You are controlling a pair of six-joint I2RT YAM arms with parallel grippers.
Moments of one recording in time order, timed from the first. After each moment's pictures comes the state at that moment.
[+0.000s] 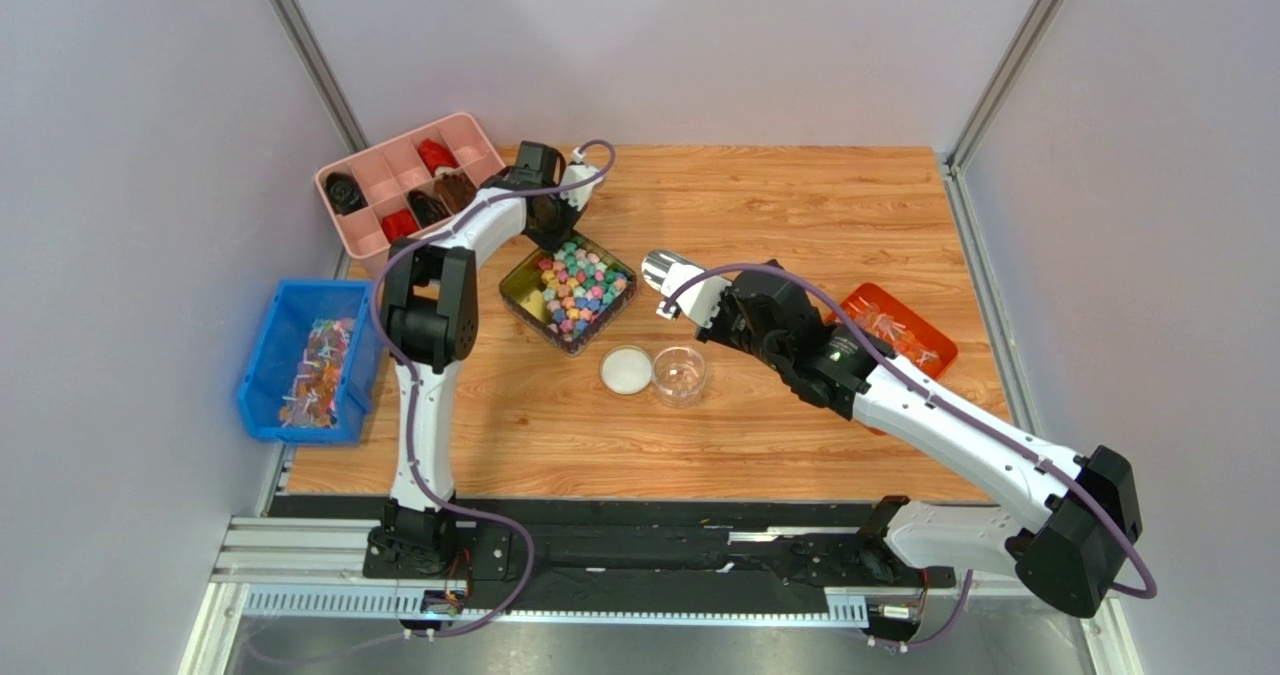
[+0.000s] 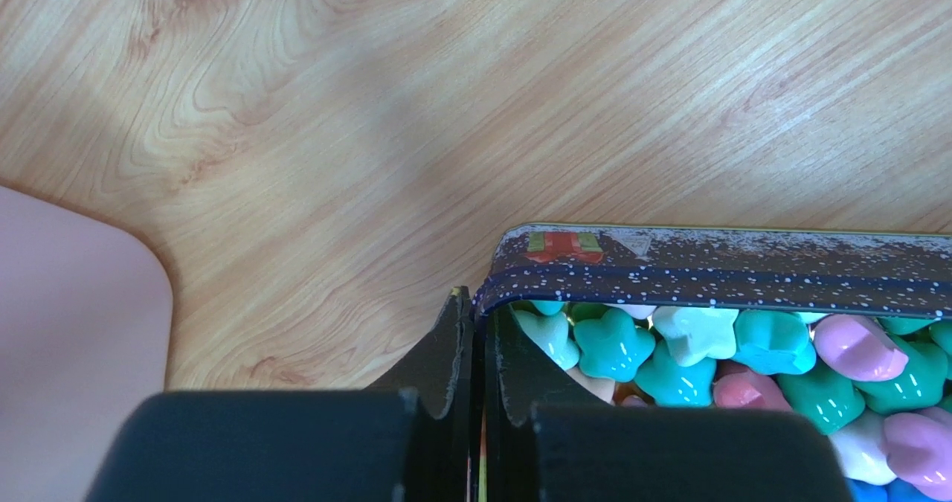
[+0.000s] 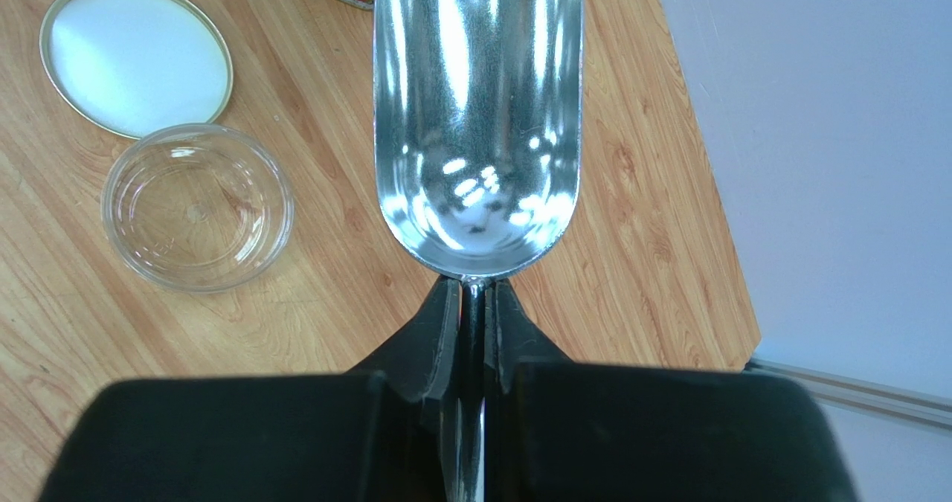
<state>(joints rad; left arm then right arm) -0.24 2.28 1.84 -0.54 0.13 0.46 0.81 1.18 0.98 -0.34 0.22 -0.62</state>
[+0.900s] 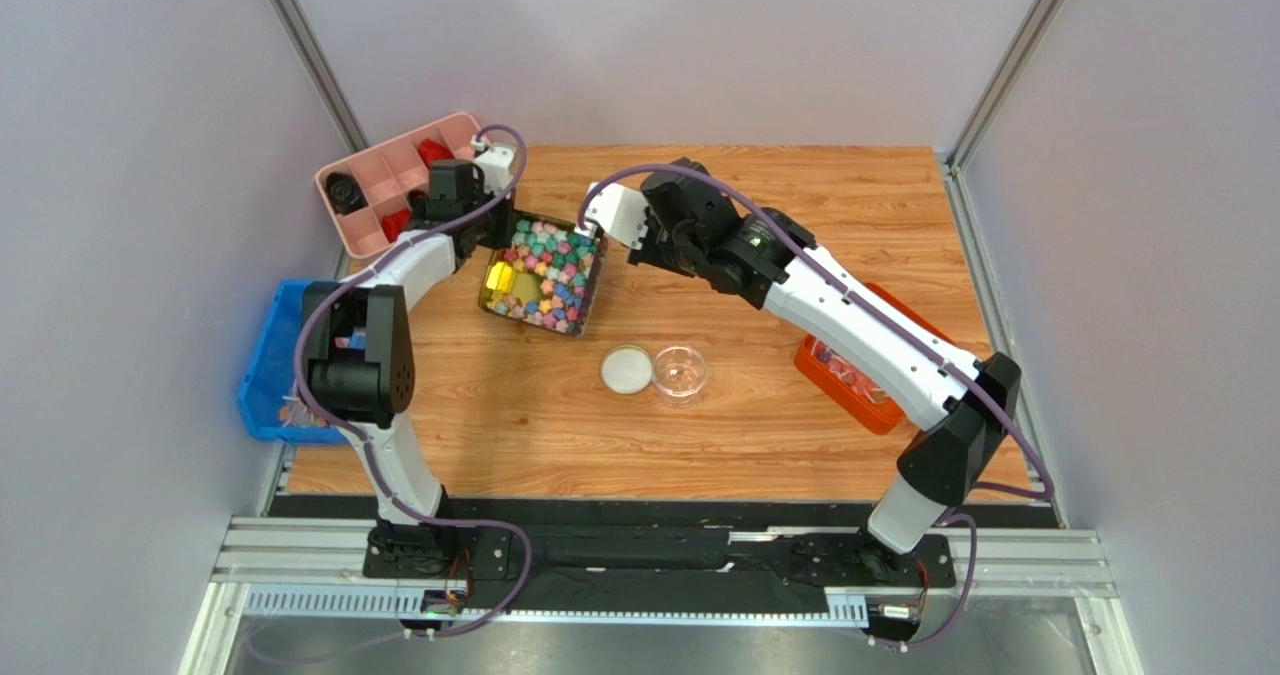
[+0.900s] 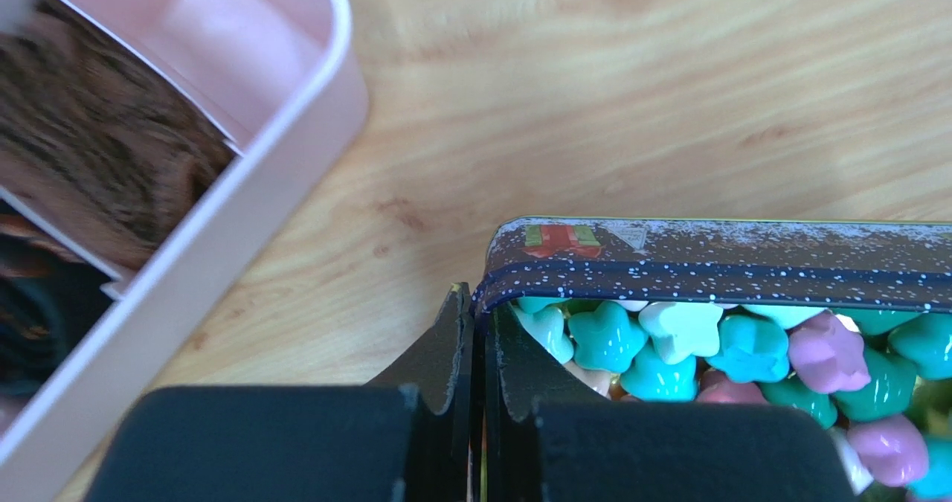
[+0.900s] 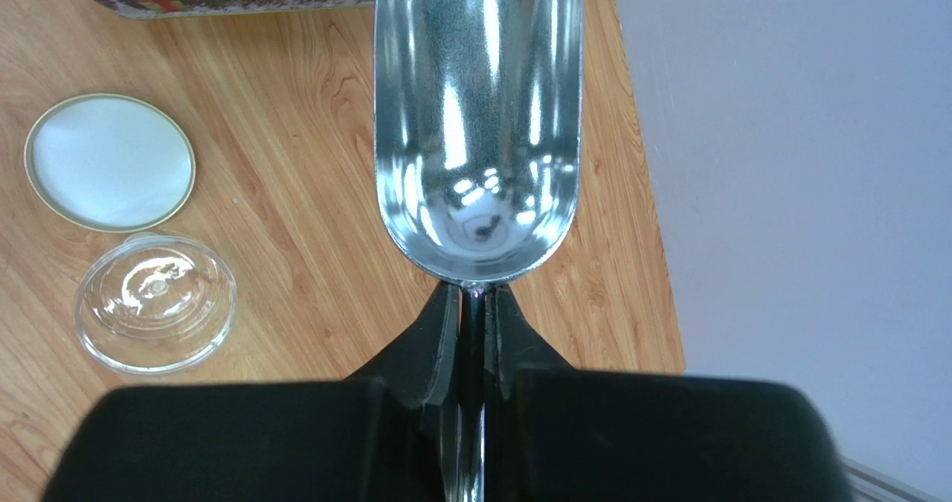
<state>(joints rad) -0.07 1.87 1.30 -0.09 0.24 0.15 0.83 1.65 1.75 -0.77 0.24 -0.65</state>
